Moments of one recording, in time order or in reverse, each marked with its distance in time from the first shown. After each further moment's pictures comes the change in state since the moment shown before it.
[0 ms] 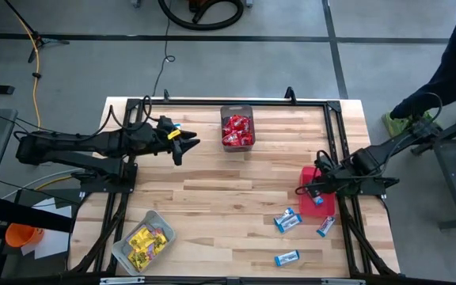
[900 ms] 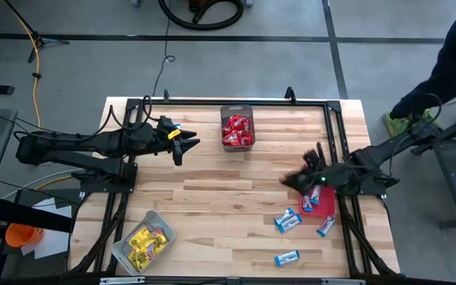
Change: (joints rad) left arm 0.000 0.001 0.000 -0.002 -0.010 0.031; right arm -0.021 0.019 0.002 0.621 0.248 -0.289
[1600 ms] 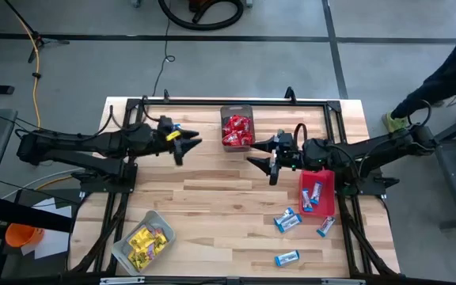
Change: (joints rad) left arm -0.030 0.014 0.008 0.096 0.003 0.022; right arm -0.302 0.343 0.138 0.765 -0.040 -0.946
